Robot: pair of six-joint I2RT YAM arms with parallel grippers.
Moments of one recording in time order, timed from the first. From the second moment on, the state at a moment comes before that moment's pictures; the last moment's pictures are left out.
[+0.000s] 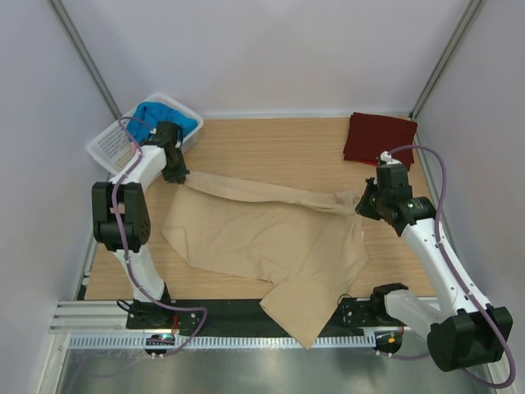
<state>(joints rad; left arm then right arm) -0.05 1.88 1.46 -0.69 -0.10 -0.34 0.15 1.01 0.91 -0.72 0.05 0.42</state>
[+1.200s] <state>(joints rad) -0.06 1.85 1.51 -0.84 -0.02 -0.41 0.06 1.42 1.04 -0.85 0.01 0.62</state>
